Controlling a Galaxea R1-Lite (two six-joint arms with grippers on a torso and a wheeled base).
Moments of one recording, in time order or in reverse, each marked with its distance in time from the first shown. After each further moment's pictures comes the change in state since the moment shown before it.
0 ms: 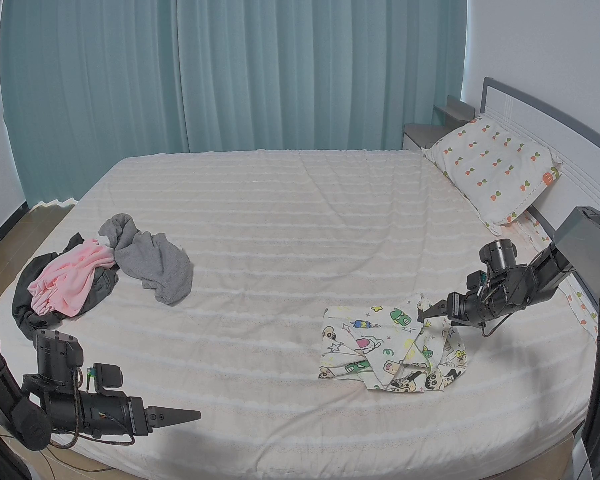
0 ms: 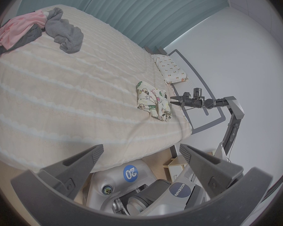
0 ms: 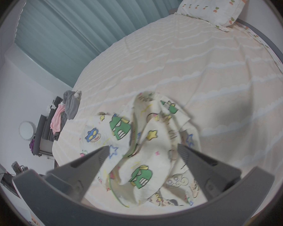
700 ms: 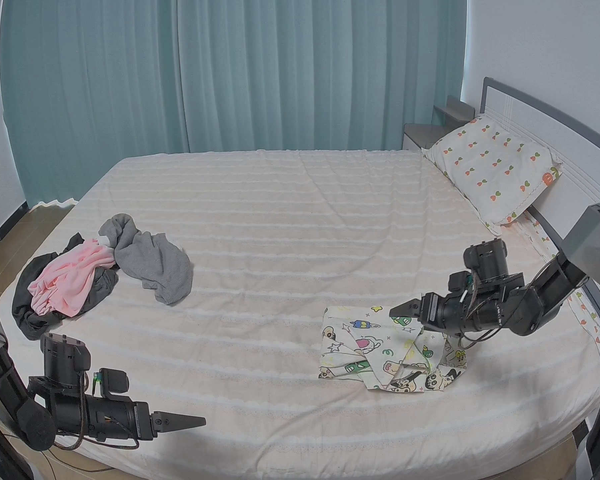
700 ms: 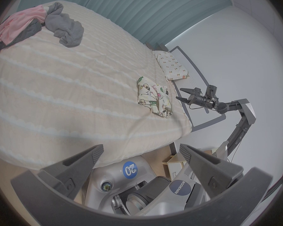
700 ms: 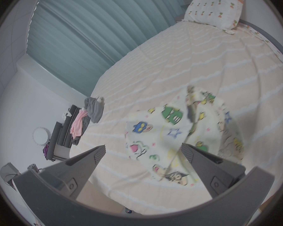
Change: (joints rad) left arm -0.018 0.045 0.000 0.000 -0.001 -0.001; right arm 0.248 -0.200 0.299 -0.290 -0.083 0.278
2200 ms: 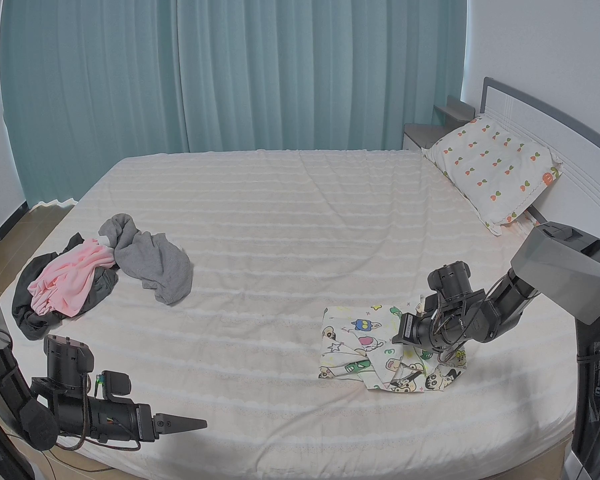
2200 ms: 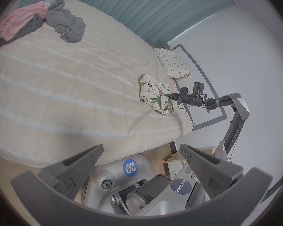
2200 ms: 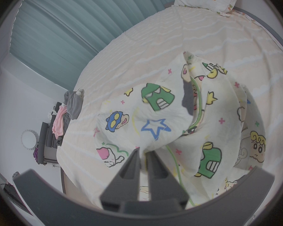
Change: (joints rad) left arm -0.003 0.020 0.000 0.000 0.001 0.001; right arm 0.010 0.229 -0.175 0.086 -0.053 0.018
